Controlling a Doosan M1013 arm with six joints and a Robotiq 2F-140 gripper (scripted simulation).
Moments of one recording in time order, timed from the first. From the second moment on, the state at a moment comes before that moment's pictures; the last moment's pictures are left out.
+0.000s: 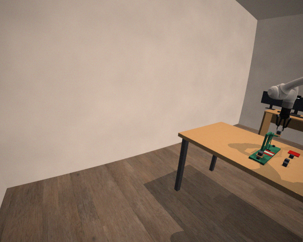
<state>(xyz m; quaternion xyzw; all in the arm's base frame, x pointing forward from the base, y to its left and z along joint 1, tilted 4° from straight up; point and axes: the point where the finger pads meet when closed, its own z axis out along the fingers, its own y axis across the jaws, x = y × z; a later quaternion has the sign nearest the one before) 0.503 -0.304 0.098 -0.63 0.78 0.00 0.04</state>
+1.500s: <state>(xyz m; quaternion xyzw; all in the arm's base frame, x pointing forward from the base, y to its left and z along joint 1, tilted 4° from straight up) 0.510 -0.301 0.073 -0.63 0.77 -0.01 0.04</state>
